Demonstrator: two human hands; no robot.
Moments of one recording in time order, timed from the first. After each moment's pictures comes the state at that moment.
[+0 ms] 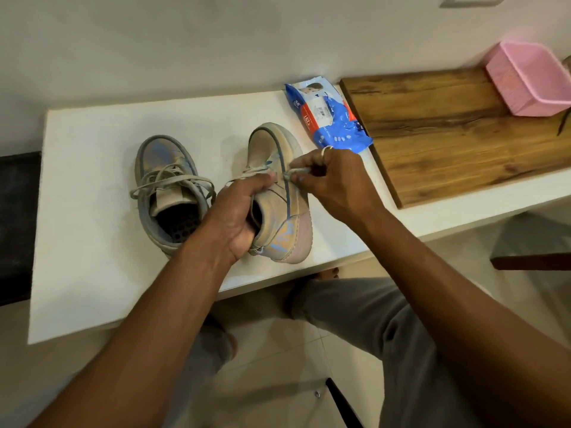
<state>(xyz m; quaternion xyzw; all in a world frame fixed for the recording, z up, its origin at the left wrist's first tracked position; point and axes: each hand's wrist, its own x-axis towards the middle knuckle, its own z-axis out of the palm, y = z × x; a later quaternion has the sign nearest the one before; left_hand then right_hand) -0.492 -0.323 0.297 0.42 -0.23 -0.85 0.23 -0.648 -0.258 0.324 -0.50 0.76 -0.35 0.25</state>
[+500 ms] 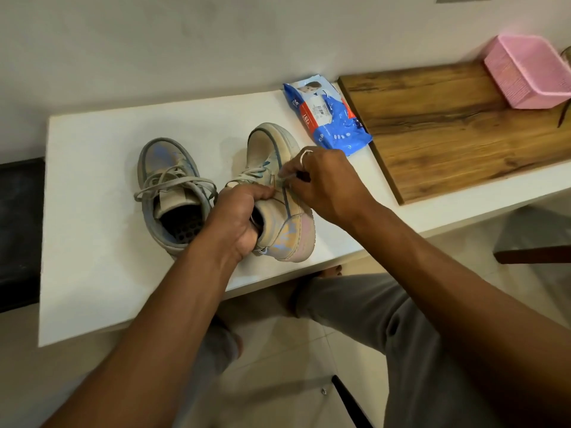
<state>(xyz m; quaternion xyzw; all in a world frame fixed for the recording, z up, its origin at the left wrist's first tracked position) -0.494 -0.324 0.291 0.47 -0.23 -0.82 0.24 -0.636 -0.263 0.331 -0.63 0.73 -0.23 0.15</state>
